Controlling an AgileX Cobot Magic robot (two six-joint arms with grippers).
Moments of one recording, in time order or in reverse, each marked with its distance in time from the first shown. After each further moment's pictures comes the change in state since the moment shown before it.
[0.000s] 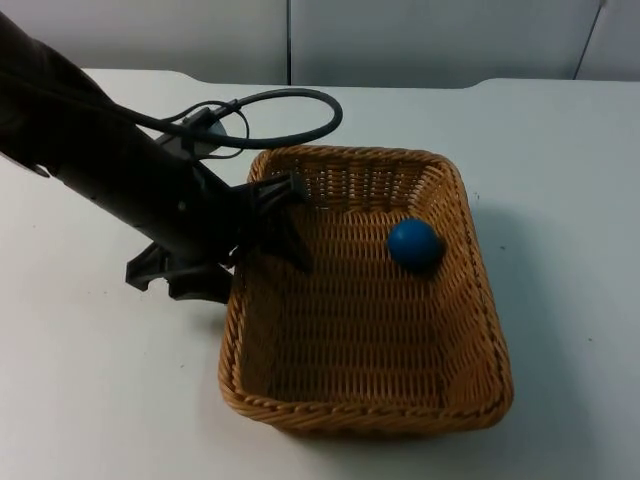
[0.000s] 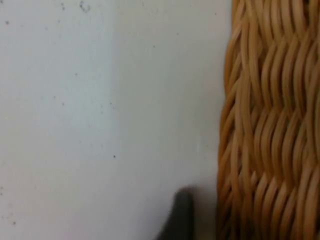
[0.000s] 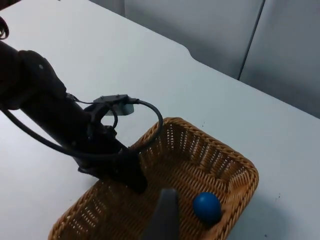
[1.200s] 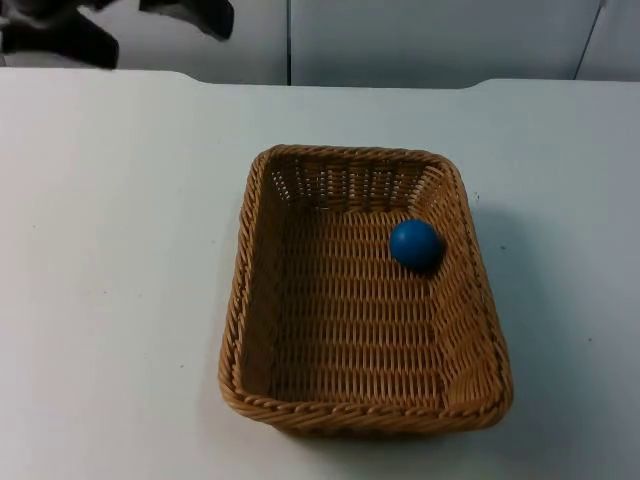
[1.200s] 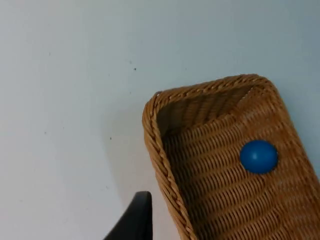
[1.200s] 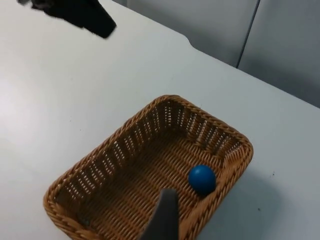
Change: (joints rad) right arm 0.000 -0.211 0.211 0.000 -0.018 -0.035; left arm 0.127 -0.576 -0.008 0.491 0.089 -0.122
